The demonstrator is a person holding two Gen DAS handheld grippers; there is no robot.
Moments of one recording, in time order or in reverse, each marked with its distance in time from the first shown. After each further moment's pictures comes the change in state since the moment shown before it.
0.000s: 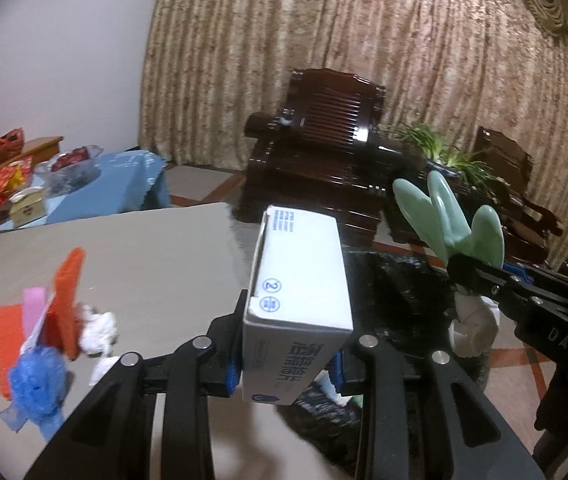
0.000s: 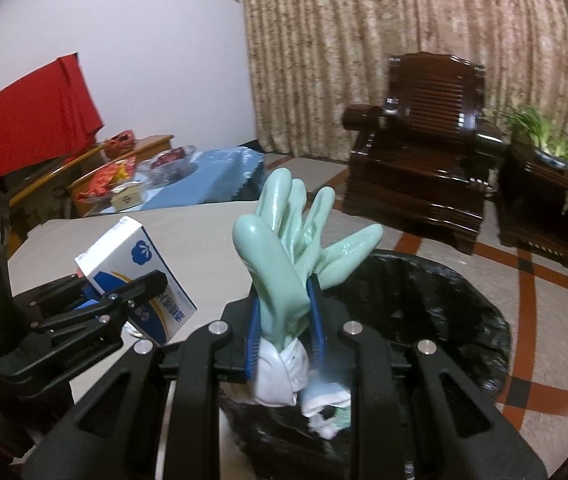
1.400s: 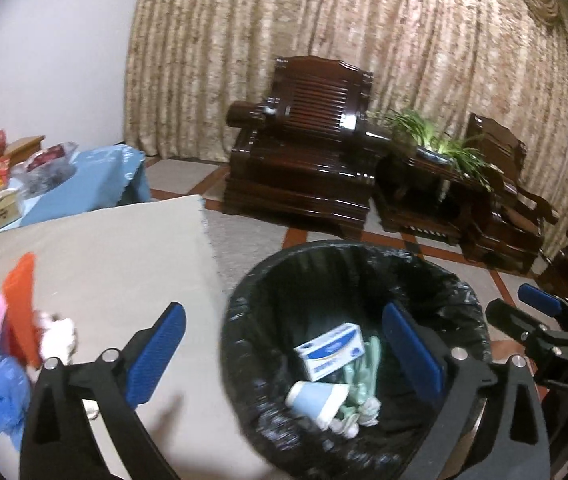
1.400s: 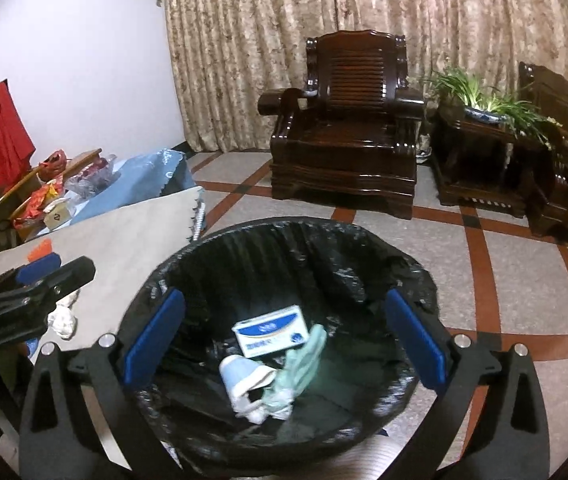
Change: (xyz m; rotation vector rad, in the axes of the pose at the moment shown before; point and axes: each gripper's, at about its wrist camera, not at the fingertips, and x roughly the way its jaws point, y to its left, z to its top) left arm 0.033 -0.016 -0.001 0.015 0.035 -0.017; right arm 0.002 -0.076 -0.042 0.148 0.018 -0.189
